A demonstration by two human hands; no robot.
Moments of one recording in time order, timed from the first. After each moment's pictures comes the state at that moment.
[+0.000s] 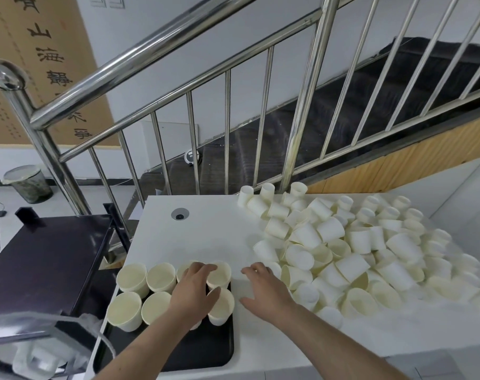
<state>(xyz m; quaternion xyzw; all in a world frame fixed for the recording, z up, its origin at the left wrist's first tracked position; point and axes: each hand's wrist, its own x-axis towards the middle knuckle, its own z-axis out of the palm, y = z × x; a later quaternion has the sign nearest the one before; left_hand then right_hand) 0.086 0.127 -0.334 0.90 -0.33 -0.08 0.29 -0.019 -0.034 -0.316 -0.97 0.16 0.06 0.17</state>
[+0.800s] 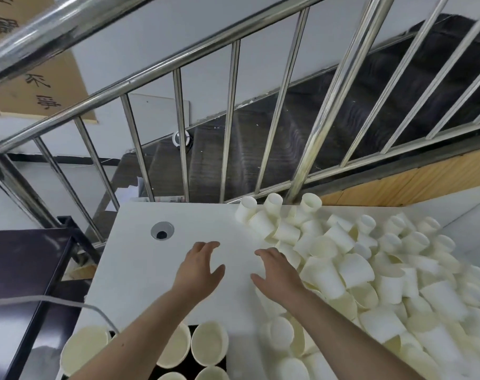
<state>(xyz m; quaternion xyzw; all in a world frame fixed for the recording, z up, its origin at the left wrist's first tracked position) 0.239 0.009 -0.345 0.89 -0.30 -0.14 0.32 0.127 -0.159 -0.336 -0.95 0.24 0.08 0.18</state>
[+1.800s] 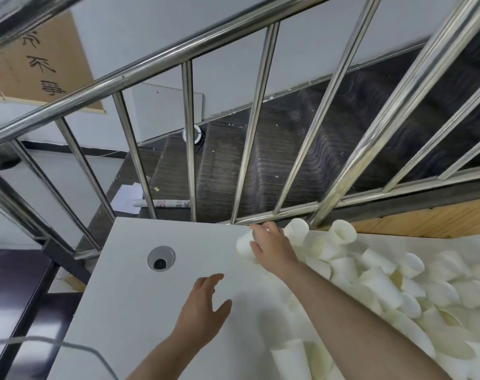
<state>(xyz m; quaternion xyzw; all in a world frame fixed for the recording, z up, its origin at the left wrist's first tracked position) 0.290 -0.022 -0.395 0.86 -0.22 -0.22 0.41 0.300 -0.244 -0.379 -0.96 0.19 0.01 0.18</state>
